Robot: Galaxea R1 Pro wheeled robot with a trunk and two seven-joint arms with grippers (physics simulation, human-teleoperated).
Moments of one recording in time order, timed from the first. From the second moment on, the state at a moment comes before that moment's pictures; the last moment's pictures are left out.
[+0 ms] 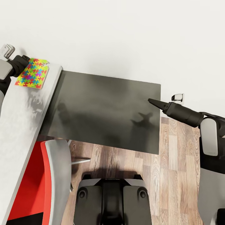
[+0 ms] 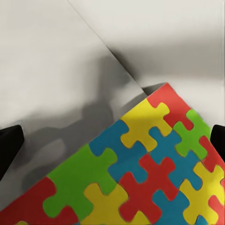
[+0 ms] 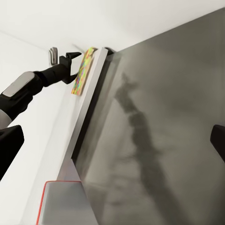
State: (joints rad) left arm -1.80 0.34 0.10 -0.30 0.60 0.26 0.19; right arm -0.85 -0.19 -0.20 -1.62 -0.69 1.04 0.78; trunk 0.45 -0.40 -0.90
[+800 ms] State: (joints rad) left arm -1.80 0.39 0.15 -0.30 0.63 0.33 0.19; right arm -0.85 -0.19 -0.20 -1.61 -0.69 1.04 0.78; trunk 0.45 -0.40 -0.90
